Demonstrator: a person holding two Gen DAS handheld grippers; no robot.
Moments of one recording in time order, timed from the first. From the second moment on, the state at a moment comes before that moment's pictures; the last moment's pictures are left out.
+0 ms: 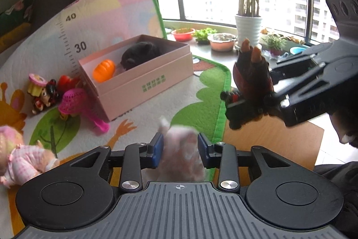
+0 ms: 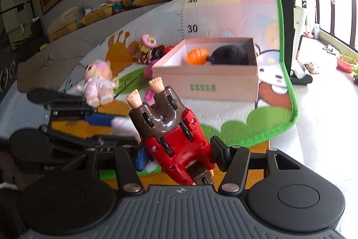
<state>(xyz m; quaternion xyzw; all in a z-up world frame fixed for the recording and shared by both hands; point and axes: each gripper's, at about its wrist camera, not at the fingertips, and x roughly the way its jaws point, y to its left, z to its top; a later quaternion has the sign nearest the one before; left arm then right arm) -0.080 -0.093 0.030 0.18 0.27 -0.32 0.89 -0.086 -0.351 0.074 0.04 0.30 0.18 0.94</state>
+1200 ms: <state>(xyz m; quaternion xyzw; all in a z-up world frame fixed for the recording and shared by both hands) -0.045 -0.090 0.014 0.16 0.30 -0.32 0.88 -0.038 -0.381 0.070 0.02 0.21 0.07 0.98</state>
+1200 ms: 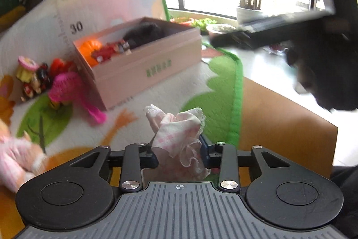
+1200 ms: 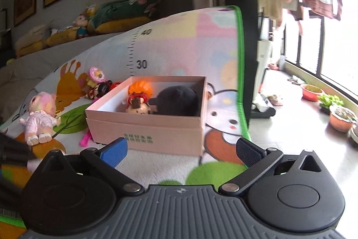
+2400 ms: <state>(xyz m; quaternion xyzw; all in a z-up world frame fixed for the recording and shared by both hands) 0.142 0.010 0.080 0.03 0.22 -0.10 0.97 0.032 -0.286 0.032 0.08 0.34 0.24 0.90</state>
